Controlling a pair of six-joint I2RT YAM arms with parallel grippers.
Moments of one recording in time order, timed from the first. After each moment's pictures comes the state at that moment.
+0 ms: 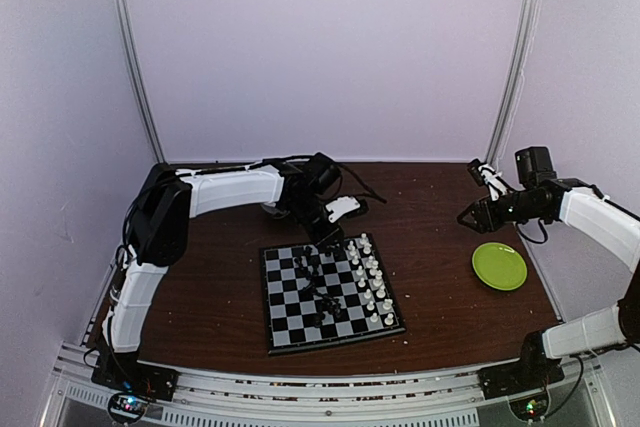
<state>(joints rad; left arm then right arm) -0.82 2.32 1.95 -0.76 0.30 0.30 0.06 1.22 0.90 -0.53 -0.46 -0.26</state>
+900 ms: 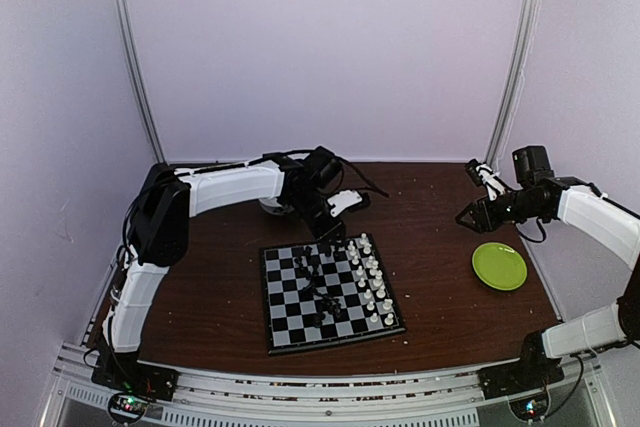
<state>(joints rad) -0.82 2.33 2.01 -0.79 0.29 0.30 0.07 1.24 0.91 -0.53 -0.45 -0.27</state>
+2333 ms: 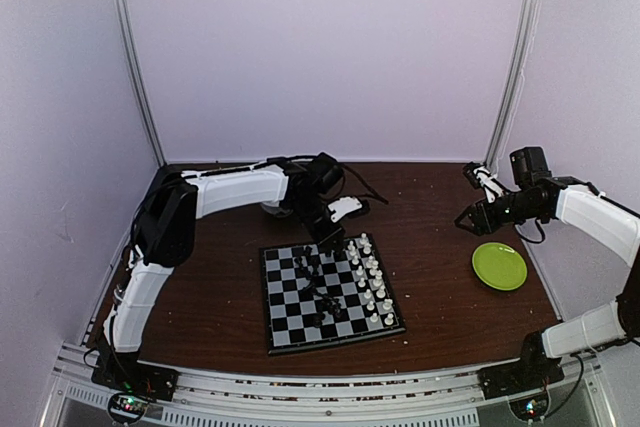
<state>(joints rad) -0.82 2.37 2.02 -0.82 0.29 0.30 0.08 1.25 0.91 -0.55 -0.44 -0.28</state>
